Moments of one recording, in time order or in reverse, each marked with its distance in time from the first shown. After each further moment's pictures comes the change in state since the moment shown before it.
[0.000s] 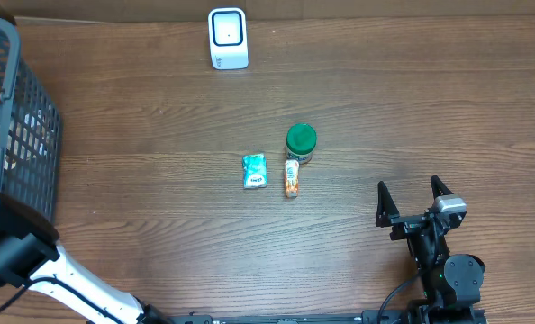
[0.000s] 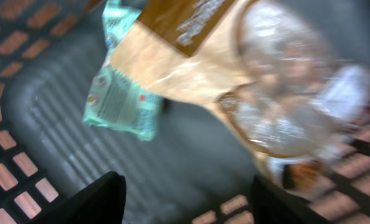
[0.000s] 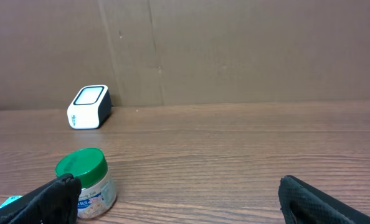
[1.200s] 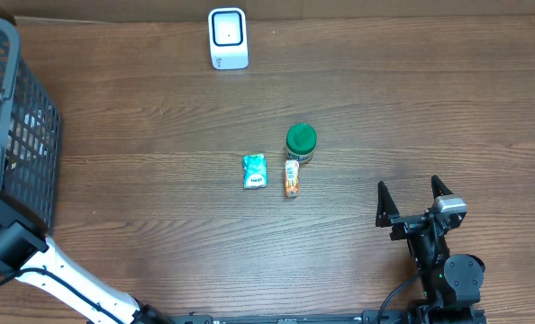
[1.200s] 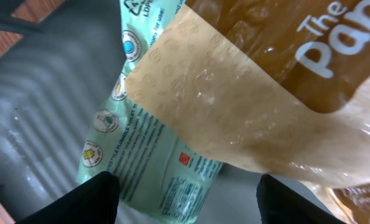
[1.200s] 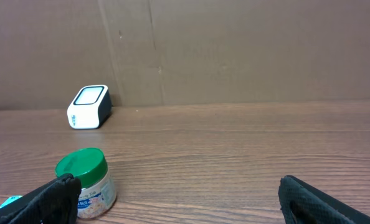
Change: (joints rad) left arm 0.051 0.154 -0.101 0.140 -0.099 -0.003; right arm 0.000 0.000 0.000 0.000 0.000 0.000
